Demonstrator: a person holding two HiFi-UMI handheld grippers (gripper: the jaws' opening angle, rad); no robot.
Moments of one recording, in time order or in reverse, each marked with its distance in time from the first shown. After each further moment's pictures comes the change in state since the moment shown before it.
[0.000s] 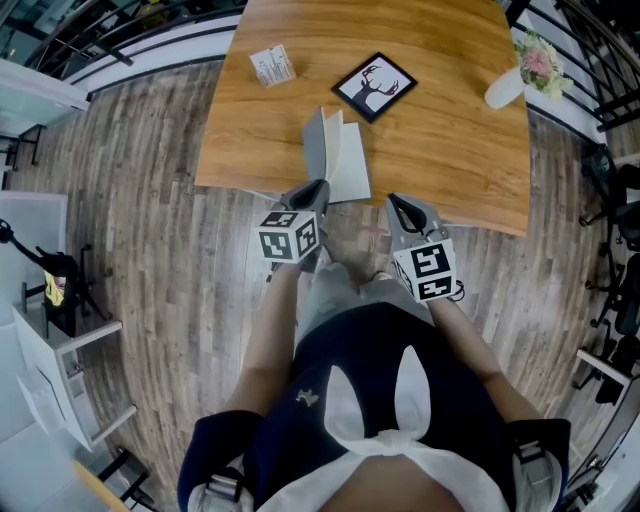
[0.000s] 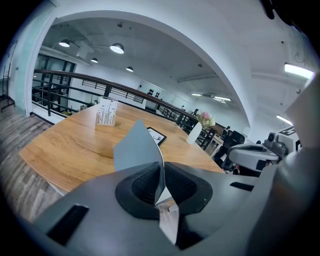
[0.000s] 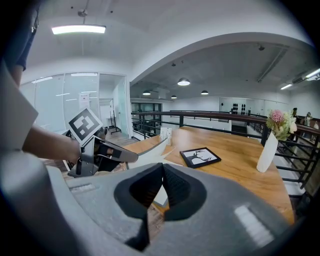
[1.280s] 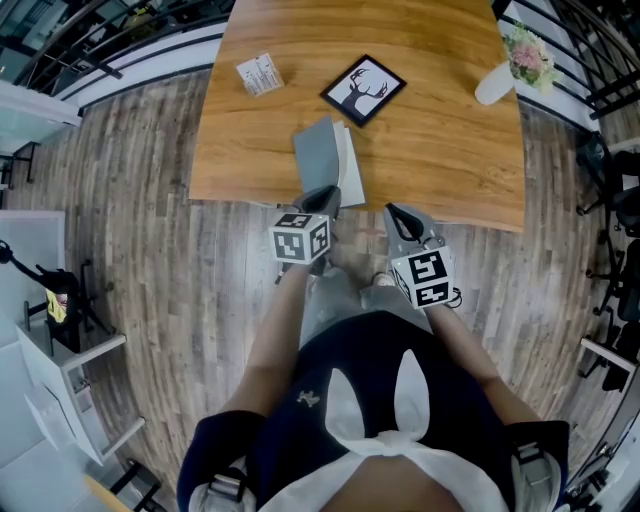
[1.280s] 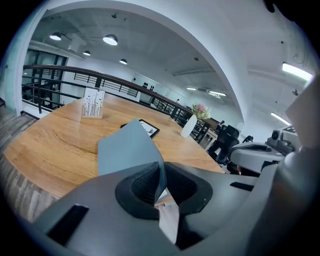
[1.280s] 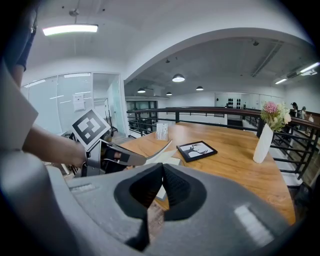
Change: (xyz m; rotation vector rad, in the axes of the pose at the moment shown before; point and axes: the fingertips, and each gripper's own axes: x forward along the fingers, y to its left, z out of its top) left arm 0.038 -0.021 -0.014 0.024 0.080 -0.067; right arm 0.000 -0.007 -0.017 0.057 0.036 -0.030
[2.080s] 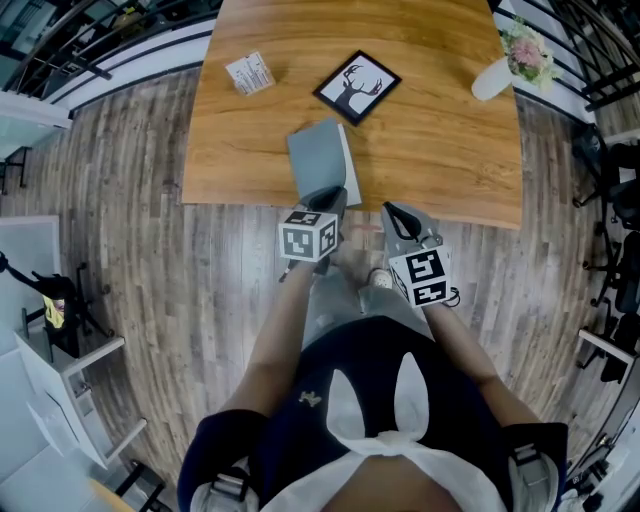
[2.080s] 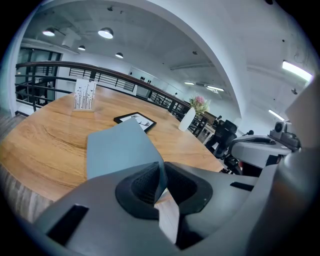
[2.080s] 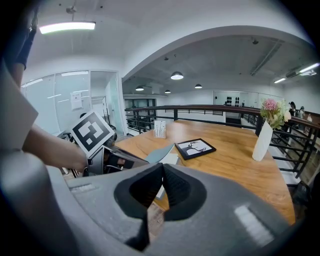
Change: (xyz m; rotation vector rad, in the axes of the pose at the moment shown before) left arm 0.032 -0.006 -0.013 0.019 0.065 -0.032; right arm 0.012 -0.010 -0.008 0.009 0.032 -0.017
